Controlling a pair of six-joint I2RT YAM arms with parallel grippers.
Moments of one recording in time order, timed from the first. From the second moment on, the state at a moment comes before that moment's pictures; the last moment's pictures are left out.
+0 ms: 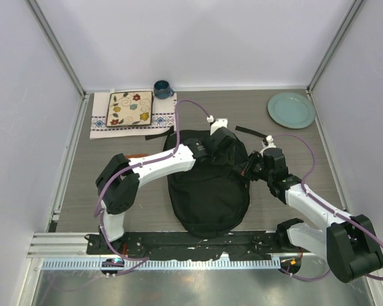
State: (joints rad) left arm -0.99 1.90 1.51 -0.41 -0.28 -0.74; right arm 0.31 1.05 0.41 0.07 -0.24 0.81
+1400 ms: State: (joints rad) left arm -1.00 1.97 1.57 -0.49 -0.34 -0.73; right arm 0.31 1.04 0.41 0.07 -0.25 0.81
